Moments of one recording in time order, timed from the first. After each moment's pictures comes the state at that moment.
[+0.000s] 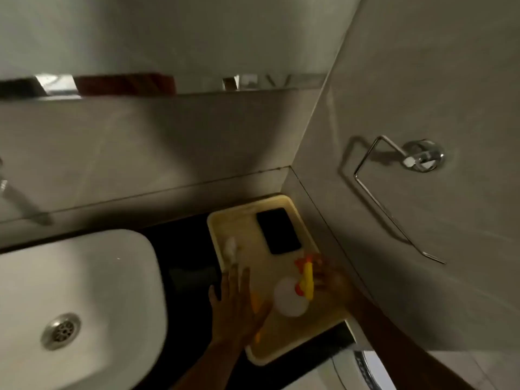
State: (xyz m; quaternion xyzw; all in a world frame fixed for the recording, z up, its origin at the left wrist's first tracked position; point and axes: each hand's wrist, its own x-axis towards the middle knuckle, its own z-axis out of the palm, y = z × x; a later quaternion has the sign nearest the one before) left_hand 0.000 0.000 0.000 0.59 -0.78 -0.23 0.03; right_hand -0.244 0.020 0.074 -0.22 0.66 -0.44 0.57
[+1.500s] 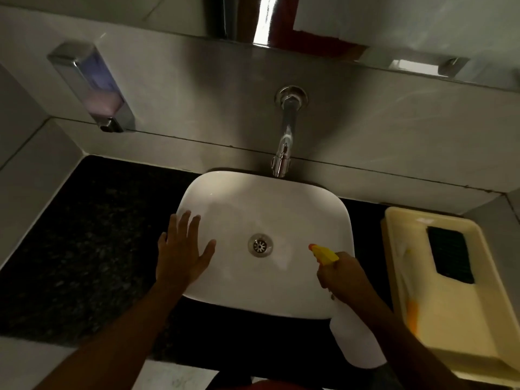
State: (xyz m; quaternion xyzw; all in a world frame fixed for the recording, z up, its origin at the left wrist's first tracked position) left_hand 0.495 0.009 0.012 0.78 -0.61 -0.10 0.08; right_hand 0.161 -0.025 0.101 -0.57 0.73 -0.05 0.39
